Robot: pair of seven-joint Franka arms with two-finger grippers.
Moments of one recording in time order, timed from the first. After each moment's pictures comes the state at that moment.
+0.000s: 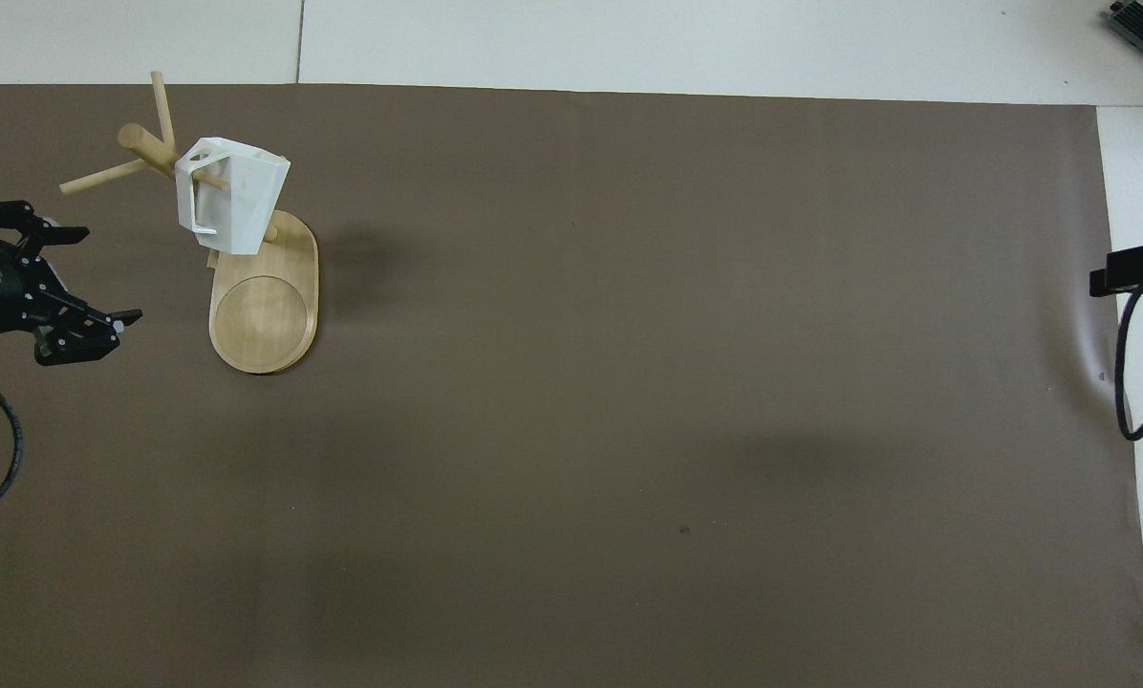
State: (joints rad) left arm 0.11 -0.10 -0.06 -2.05 -0.32 2.24 -1.74; right arm -0.16 0.01 0.02 -1.57 0.01 1.65 -0.06
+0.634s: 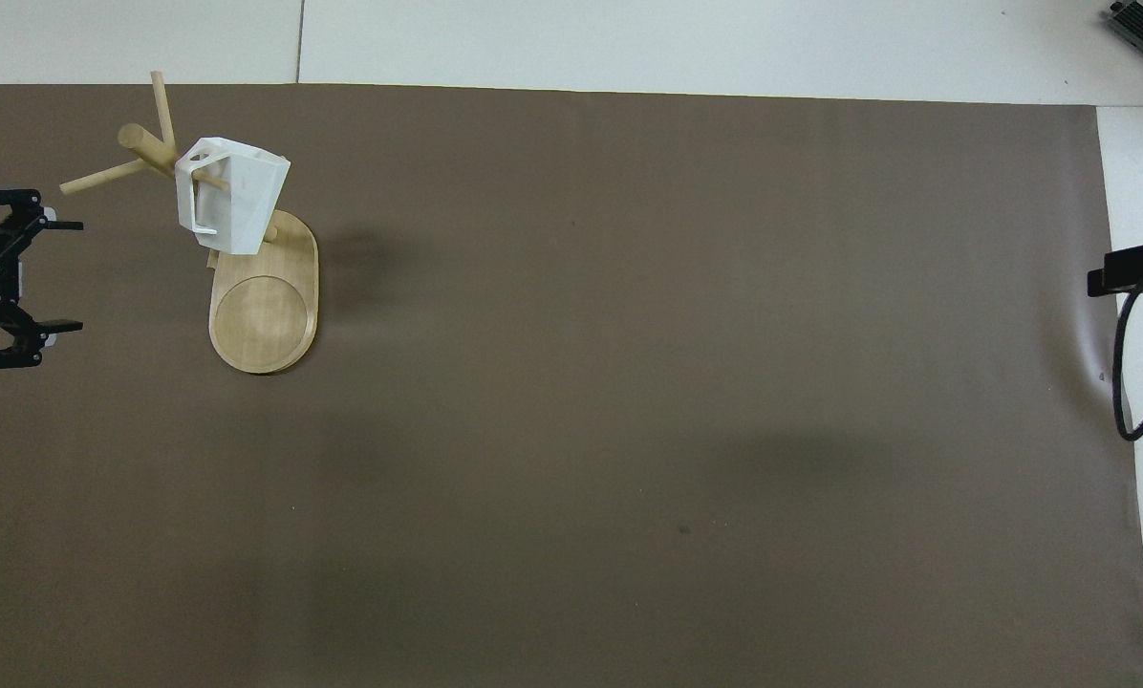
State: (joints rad) left arm 0.13 -0.10 -0.06 -1.97 -0.24 2.14 -1.15; right arm -0.16 0.01 0.02 -1.57 0.01 1.65 -0.06
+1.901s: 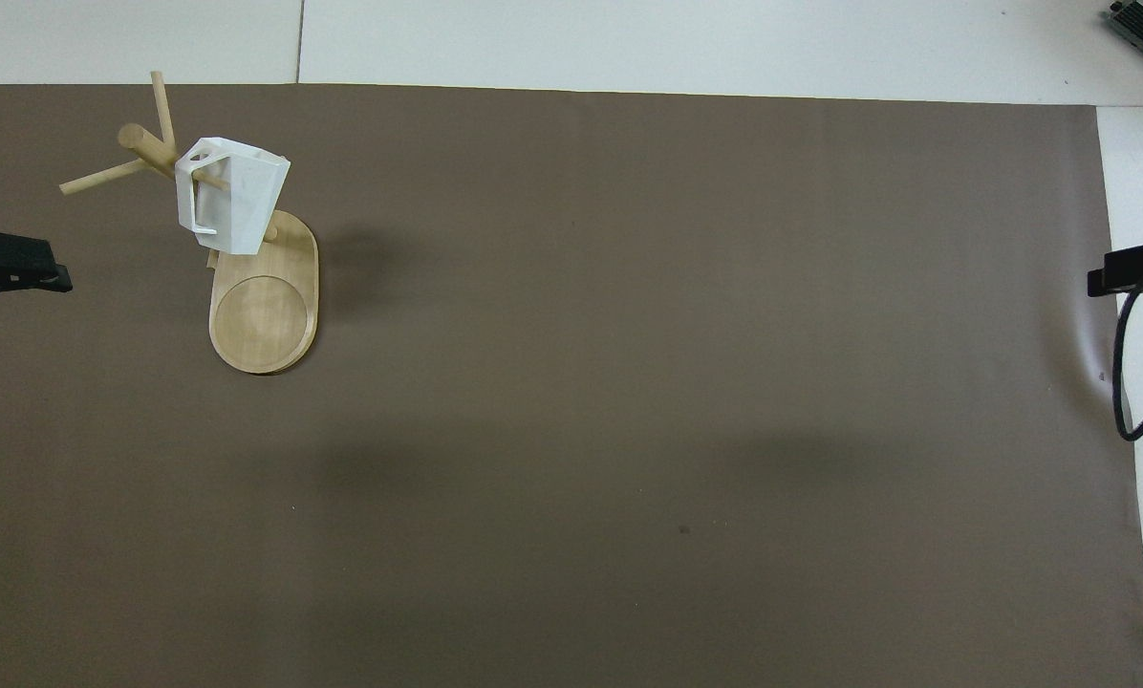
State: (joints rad) left arm 0.00 -0.10 0.00 -1.72 -0.02 1.73 -0.20; right arm -0.16 0.01 0.02 -1.57 0.01 1.65 -0.06
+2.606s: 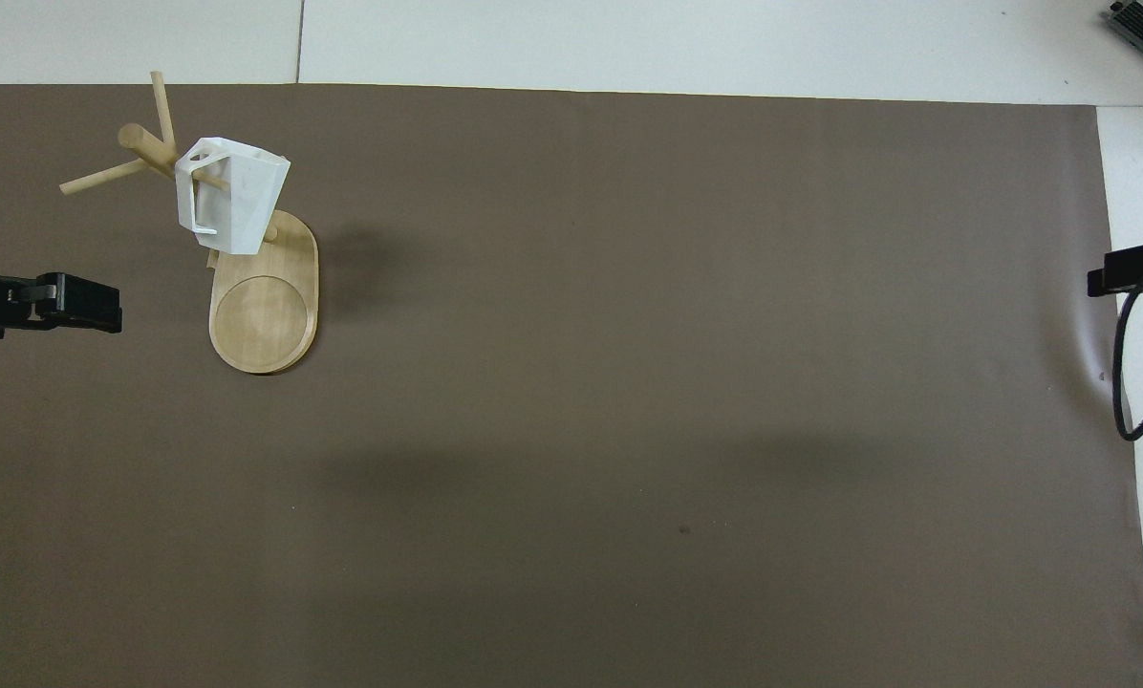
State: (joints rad) left arm 0.02 -0.08 -0.11 -1.68 0.04 1.63 -0.09; right arm -0.16 0.01 0.02 -1.57 0.01 1.65 -0.06
